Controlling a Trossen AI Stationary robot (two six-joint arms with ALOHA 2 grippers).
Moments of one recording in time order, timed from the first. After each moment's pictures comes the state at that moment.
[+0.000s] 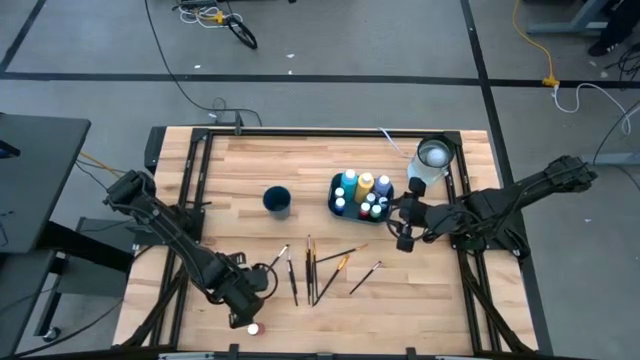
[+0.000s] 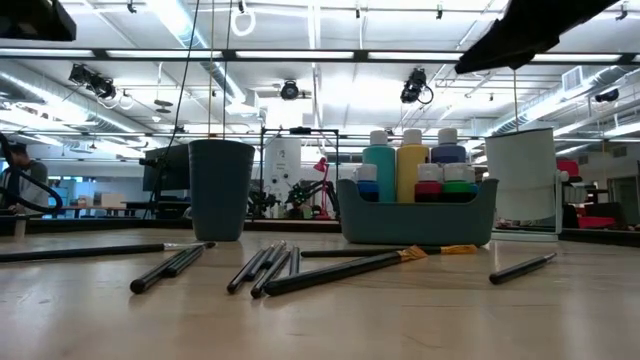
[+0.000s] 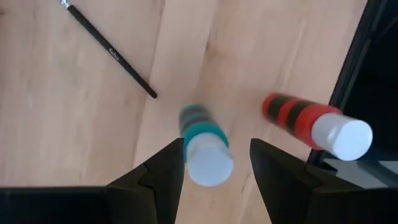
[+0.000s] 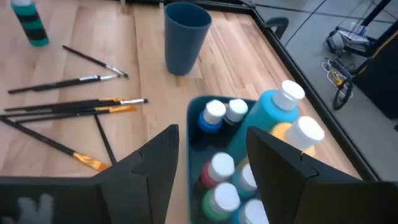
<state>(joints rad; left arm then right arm) -0.72 1.61 1.25 -0.98 -0.04 -0.96 0.35 0.93 0.68 -0.31 0.61 0.12</state>
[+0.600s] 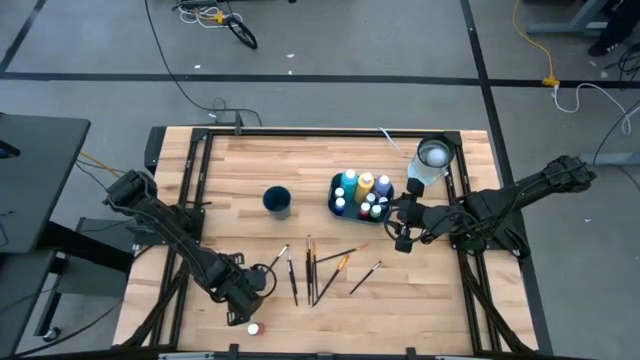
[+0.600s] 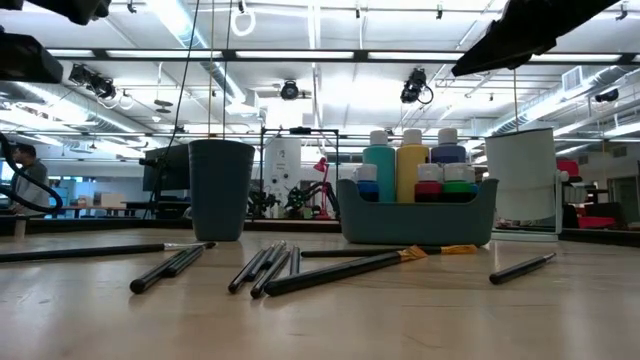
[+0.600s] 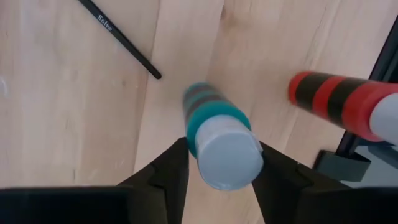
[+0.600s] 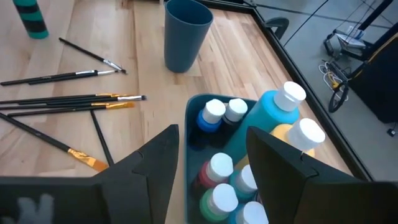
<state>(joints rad) -0.72 1.61 1.12 -0.89 0.02 -0.94 0.35 0.95 0.68 -0.30 0.61 0.09</state>
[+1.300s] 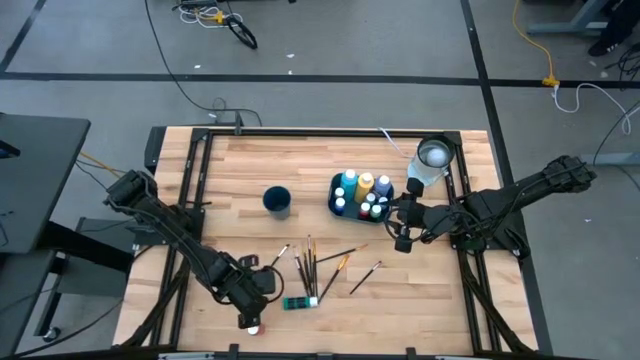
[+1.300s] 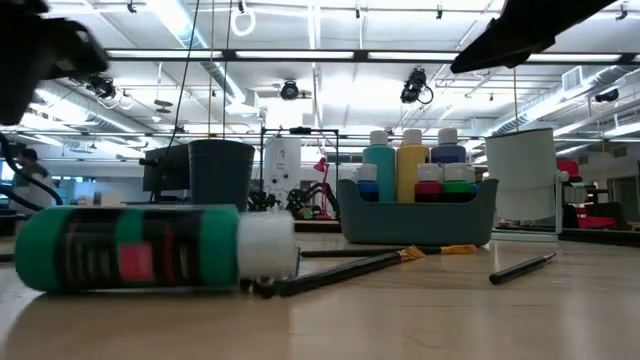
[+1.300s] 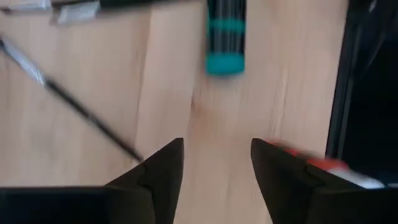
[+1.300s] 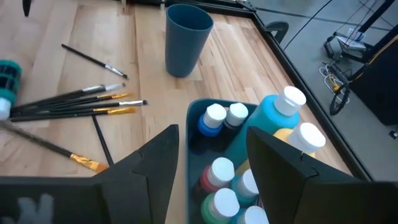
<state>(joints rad) -0.69 1.61 1.12 -0.68 -0.14 -0.82 0.35 0.95 0.68 -0.28 0.61 0.09</state>
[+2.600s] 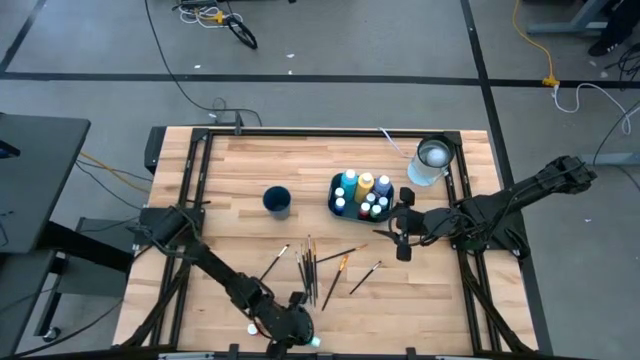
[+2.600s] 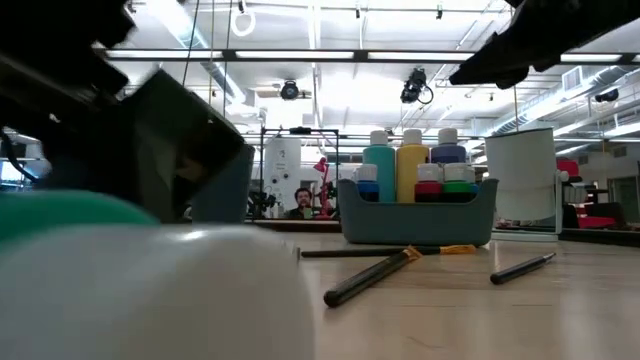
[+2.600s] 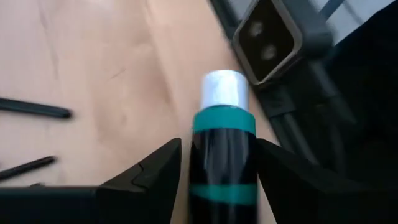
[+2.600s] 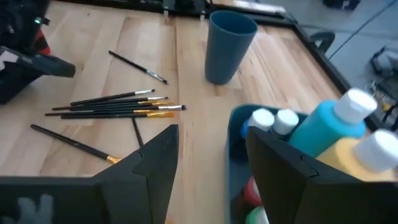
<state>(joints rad) -0.68 2.05 1.12 0.21 -0.12 -0.38 0.35 0.95 0.53 -0.03 0.47 0.04</state>
